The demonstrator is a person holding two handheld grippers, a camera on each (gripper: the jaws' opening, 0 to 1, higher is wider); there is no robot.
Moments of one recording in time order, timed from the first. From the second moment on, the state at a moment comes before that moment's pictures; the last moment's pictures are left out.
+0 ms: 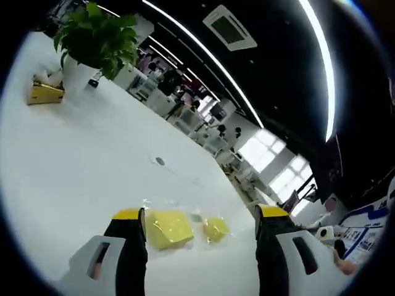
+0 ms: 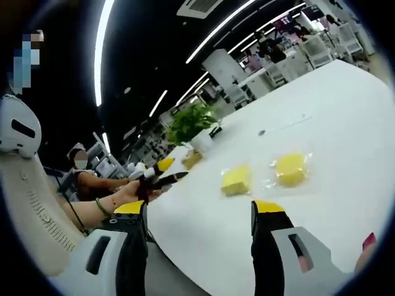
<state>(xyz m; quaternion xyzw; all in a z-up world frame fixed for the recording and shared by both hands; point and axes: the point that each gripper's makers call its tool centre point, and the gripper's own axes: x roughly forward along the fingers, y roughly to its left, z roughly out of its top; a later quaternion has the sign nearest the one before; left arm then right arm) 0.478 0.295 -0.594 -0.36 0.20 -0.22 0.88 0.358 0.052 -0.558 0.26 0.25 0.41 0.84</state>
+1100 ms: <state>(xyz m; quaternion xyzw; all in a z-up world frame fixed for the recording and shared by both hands) 0.565 0.260 -0.707 -0.54 0.25 -0.18 0.78 0.381 0.041 -0.590 0.25 0.31 0.38 0.84</state>
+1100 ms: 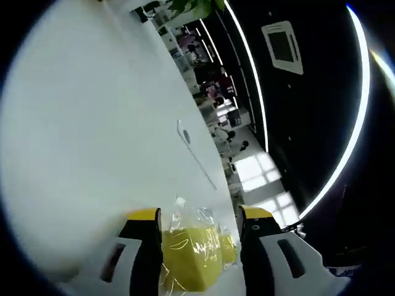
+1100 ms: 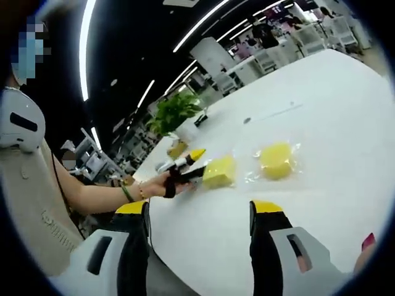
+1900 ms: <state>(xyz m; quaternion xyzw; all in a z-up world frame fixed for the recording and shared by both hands) 0.567 0.264 -0.719 -0.55 0.23 -0.15 0.79 0.377 0.042 -0.603 0.25 0.33 0.38 0.83</state>
